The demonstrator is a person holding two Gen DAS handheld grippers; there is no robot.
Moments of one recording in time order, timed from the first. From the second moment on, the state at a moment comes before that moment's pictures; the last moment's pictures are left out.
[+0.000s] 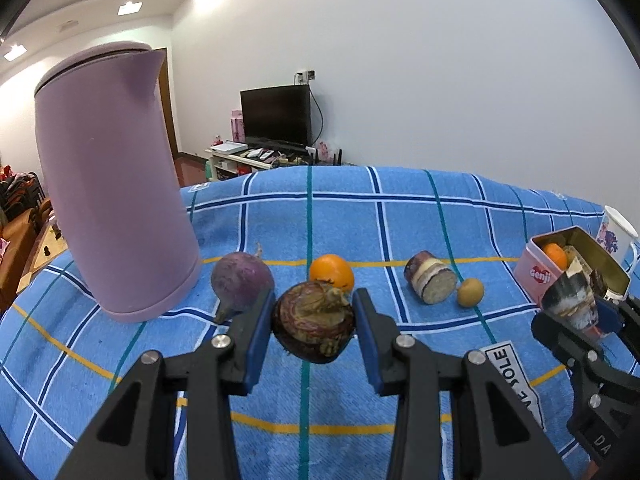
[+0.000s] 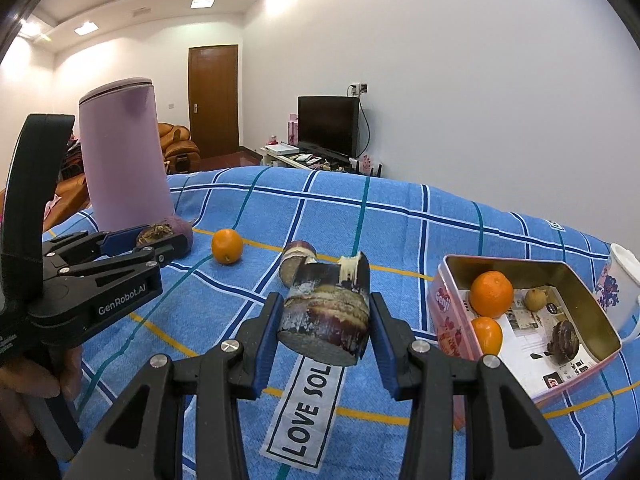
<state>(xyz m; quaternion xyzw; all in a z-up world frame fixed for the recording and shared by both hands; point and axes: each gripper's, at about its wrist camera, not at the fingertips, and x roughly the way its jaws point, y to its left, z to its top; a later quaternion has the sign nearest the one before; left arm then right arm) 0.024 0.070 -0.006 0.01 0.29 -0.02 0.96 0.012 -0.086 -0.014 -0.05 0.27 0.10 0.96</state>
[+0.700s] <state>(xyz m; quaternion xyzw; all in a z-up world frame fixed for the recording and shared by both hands) 0.000 0.055 -0.001 0.01 0.27 -0.01 0.96 0.007 -0.089 -0.013 -0.05 0.27 0.10 0.96</state>
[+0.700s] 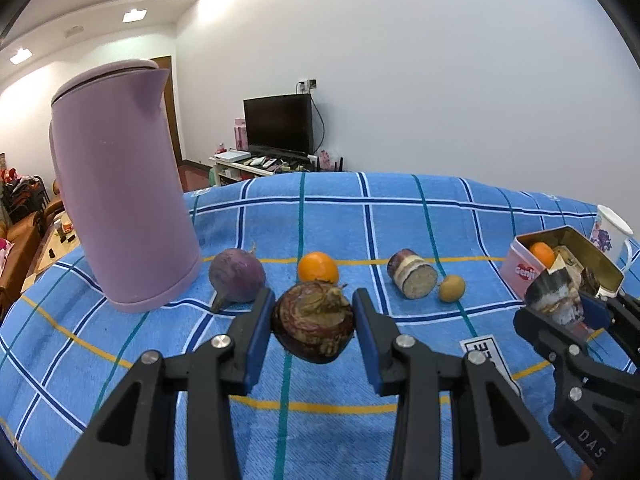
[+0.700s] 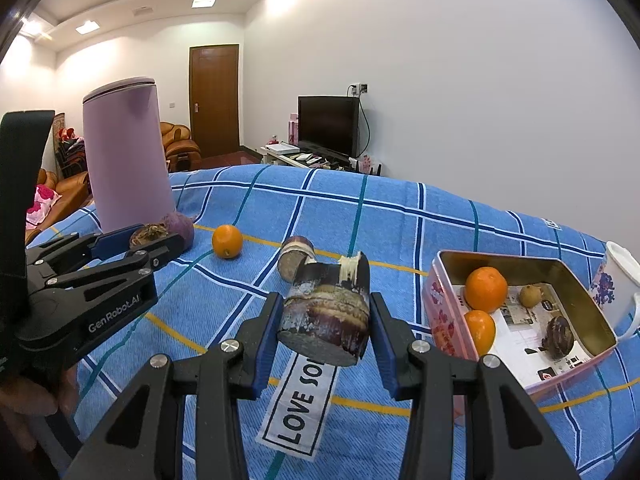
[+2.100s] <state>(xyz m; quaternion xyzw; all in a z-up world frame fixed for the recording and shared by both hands) -0.022 -0.033 -0.002 0.03 0.28 -0.07 0.96 -0.014 -0.170 -0.011 -0.05 0.27 0.05 0.96</state>
